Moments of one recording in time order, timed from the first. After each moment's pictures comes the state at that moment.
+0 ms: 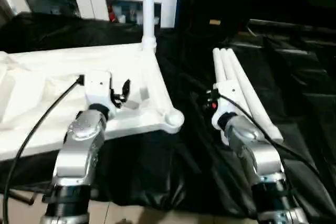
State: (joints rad) left arm -0.31 0.15 0.07 -0.05 -0.06 0.43 -0.12; right arm -0.35 -0.08 0.04 0.14 0.11 0.39 0.24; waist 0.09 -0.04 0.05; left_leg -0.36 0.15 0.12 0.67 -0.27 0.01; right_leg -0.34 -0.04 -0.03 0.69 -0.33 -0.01
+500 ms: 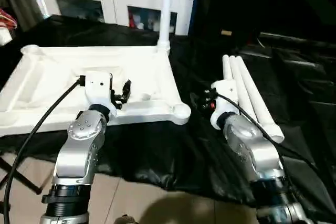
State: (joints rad) left arm -0.31 0.17 0.08 -0.04 -0.06 0.43 -0.13; right arm -0.41 -0.06 0.05 0.18 0.11 0.46 0.22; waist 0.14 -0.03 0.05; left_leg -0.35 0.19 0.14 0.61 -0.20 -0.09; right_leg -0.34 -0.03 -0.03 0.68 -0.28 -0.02
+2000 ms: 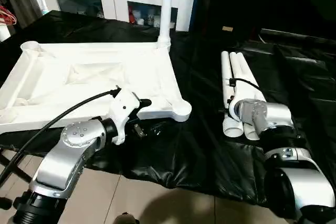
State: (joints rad) left arm -0.24 0.46 -0.16 -0.19 -0.22 0.47 -0.72; right arm -0.81 -0.17 -0.23 0.78 0.18 0.78 0.03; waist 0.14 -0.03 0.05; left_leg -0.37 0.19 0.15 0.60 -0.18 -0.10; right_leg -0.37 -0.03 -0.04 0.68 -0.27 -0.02
